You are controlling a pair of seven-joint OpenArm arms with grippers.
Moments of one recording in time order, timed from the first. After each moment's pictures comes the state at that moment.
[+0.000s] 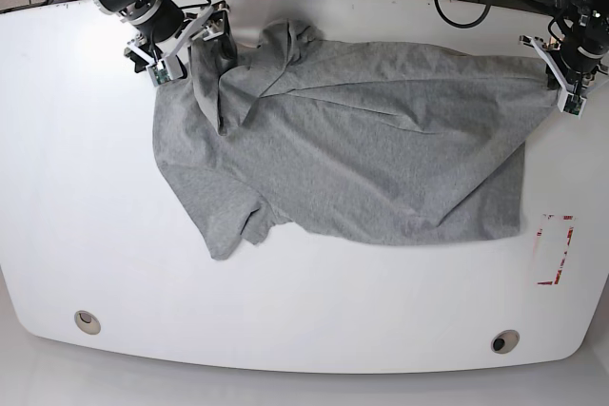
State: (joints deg) left arm 21.4 -15.0 -39.5 109.7 -11.3 -42.1 56.7; right arm -32.6 2.0 22.7 112.8 26.4 40.0 -47.9
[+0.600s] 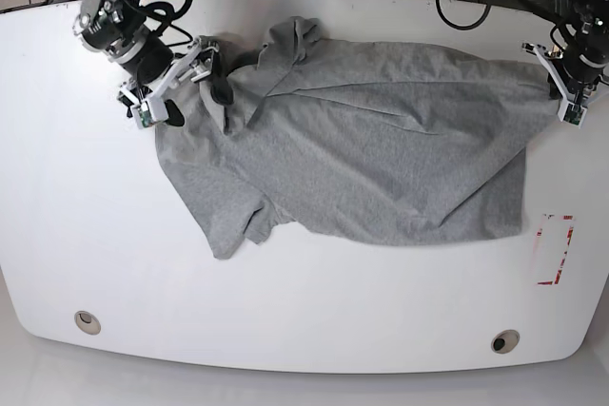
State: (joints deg) left arm 19.8 -17.2 -37.7 109.7 -11.5 -42.1 56.9; right arm -20.0 6.6 22.8 108.5 31.2 40.0 -50.4
